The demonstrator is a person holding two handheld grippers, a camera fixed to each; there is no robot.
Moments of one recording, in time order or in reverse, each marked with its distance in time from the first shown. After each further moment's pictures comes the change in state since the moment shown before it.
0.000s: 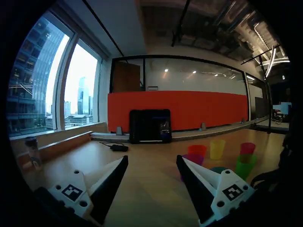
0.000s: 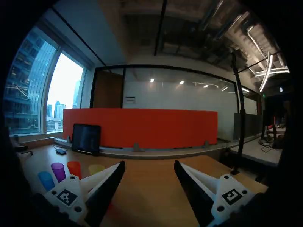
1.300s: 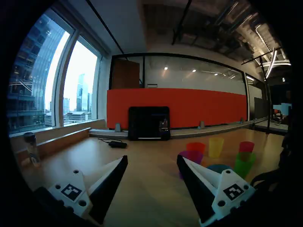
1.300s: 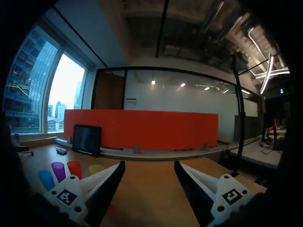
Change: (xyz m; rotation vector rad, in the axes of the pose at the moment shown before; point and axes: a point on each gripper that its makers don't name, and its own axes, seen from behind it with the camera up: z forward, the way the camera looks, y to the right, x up) left arm -0.008 0.001 -0.001 -0.013 -0.018 -0.017; right arm 0.001 0.004 -0.004 0.012 0.023 -0.011
